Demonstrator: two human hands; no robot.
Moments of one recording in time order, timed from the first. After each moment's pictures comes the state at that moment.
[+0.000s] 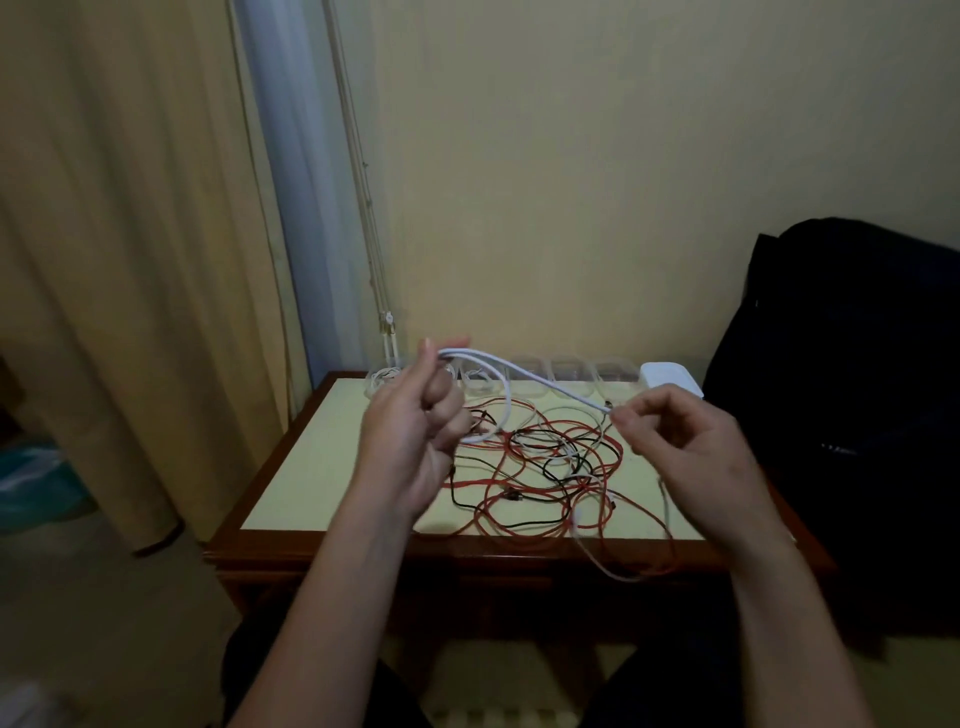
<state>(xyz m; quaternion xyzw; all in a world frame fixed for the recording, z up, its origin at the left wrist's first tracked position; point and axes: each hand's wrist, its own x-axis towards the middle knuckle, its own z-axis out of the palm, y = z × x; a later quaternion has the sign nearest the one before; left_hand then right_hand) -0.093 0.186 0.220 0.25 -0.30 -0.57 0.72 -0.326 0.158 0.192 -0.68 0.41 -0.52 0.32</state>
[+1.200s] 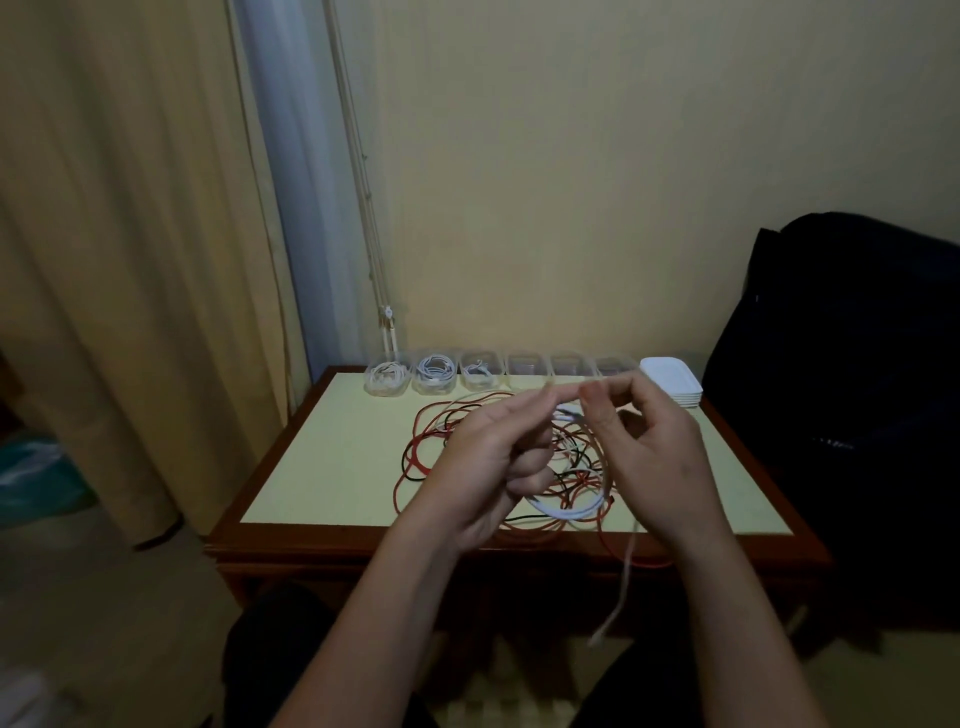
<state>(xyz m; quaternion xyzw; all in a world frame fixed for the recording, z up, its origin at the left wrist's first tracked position) -0.138 0.194 0.203 0.28 -0.45 -0.65 0.55 -0.288 0.175 0.199 -0.67 0.41 -0.55 0.29</state>
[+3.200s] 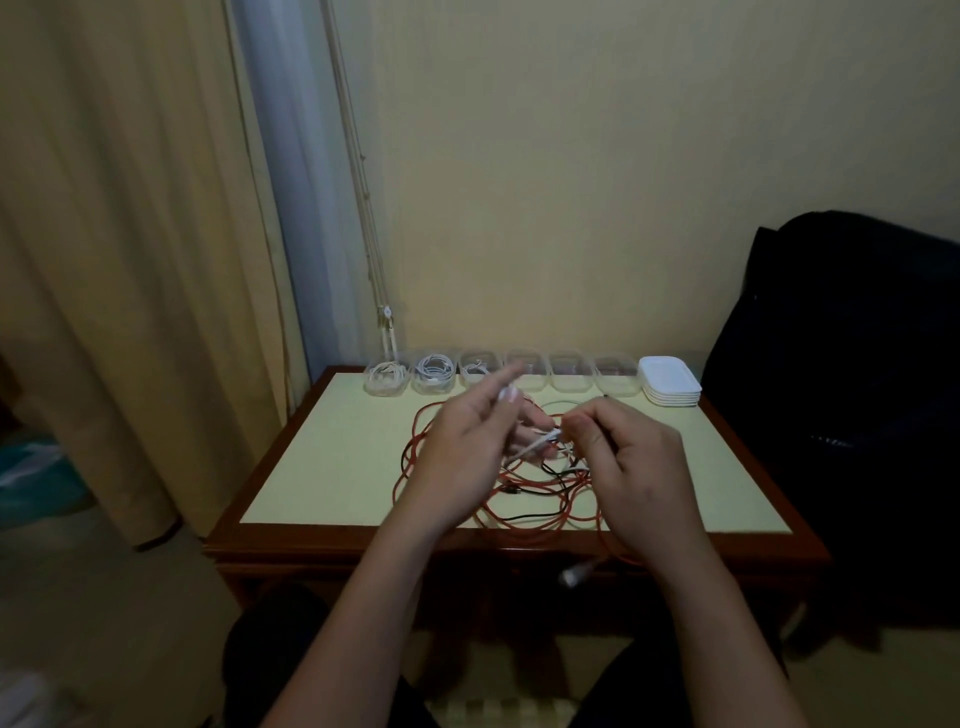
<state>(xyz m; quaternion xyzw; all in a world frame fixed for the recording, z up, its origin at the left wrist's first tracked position) -0.124 0.195 0.208 0.45 -0.56 -0.41 0.57 -0.285 0.168 0.178 -0.75 0.39 -0.52 0.11</state>
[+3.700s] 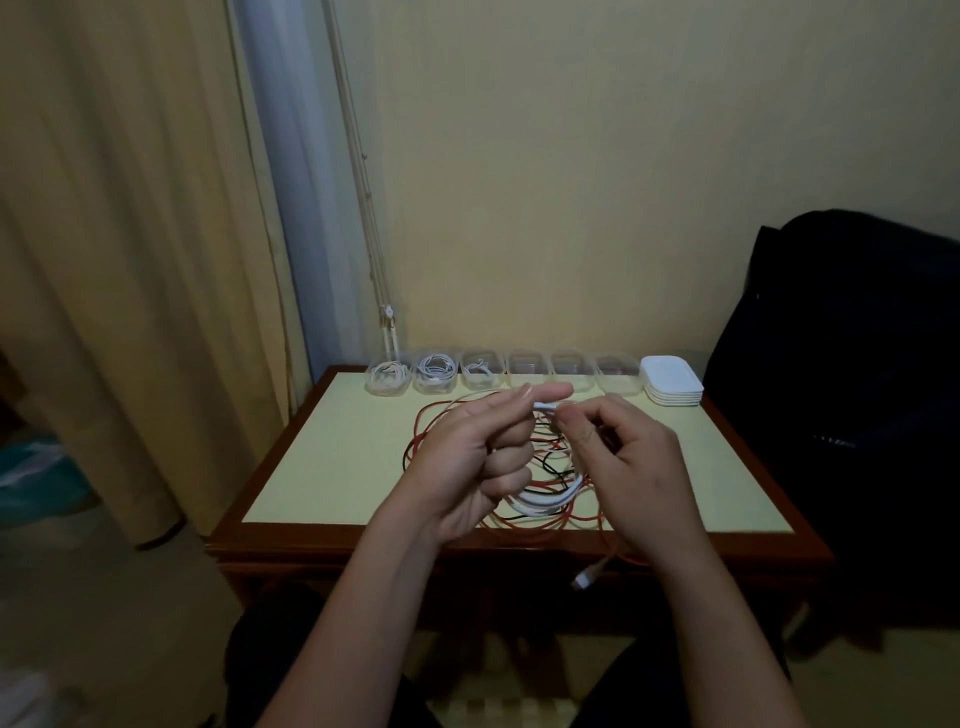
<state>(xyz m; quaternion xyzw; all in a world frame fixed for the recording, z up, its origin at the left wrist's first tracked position) -0.121 0.198 0.207 0.28 -0.43 -0.67 0.54 -0.280 0.171 0.179 -0.71 0.39 -0.54 0.24</state>
